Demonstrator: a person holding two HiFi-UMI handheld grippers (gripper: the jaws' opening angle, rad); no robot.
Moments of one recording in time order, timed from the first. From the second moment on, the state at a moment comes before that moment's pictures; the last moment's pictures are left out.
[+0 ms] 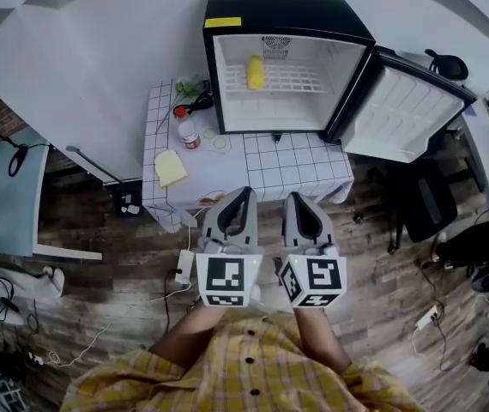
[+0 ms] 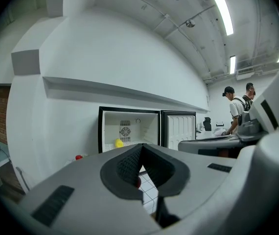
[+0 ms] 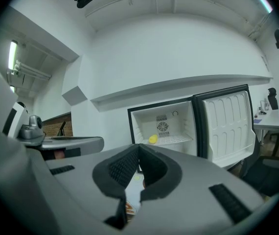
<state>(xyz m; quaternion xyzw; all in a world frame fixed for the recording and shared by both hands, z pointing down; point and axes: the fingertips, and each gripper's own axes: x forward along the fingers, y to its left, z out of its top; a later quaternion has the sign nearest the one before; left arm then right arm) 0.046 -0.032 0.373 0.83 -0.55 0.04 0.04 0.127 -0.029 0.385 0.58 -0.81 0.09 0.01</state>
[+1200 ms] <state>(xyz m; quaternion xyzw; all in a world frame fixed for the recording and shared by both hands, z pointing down) -0.023 -0.222 0.366 0.85 -0.52 0.03 0.05 0.067 -0.215 0.383 0.63 -0.77 0.10 0.04</state>
